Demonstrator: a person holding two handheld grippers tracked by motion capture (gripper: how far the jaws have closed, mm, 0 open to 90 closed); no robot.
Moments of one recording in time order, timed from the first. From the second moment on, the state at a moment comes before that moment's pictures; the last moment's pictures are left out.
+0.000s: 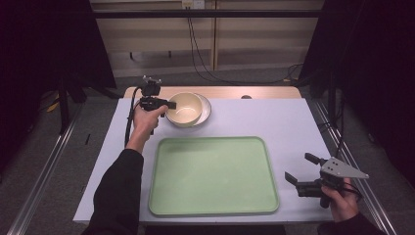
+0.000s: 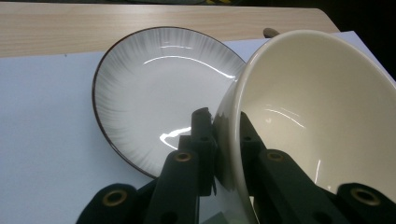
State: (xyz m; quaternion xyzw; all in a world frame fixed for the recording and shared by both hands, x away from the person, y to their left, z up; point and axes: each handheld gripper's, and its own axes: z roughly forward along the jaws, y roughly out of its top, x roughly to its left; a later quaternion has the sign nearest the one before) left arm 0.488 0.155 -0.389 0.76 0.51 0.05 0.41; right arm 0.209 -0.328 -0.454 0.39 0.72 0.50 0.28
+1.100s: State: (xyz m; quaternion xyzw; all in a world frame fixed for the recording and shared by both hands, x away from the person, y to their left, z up) left arm 0.471 0.107 -0.389 0.77 0.48 0.01 0.41; right arm 0.210 -0.328 -0.453 0.38 0.72 0.51 0.29
